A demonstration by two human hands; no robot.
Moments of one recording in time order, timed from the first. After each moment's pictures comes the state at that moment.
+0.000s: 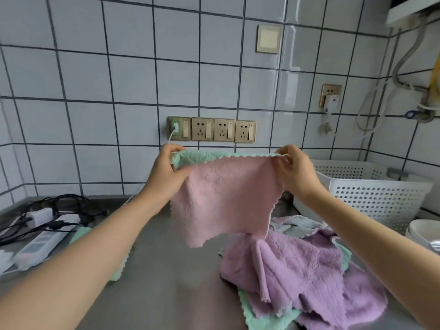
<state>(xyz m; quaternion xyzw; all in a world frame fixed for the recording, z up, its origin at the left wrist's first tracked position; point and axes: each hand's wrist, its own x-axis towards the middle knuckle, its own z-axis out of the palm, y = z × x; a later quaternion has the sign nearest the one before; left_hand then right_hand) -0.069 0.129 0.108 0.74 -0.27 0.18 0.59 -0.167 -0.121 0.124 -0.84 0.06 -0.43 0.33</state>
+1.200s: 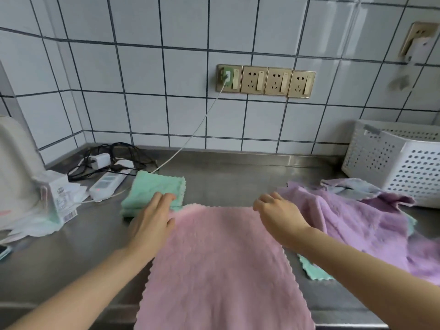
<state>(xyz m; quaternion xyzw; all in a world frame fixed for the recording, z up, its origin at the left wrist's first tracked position) -0.071 0.295 -0.090 0.94 -0.17 0.21 0.19 -0.136 0.001 -0.056 -0.98 -0.06 -0.16 -0.09</state>
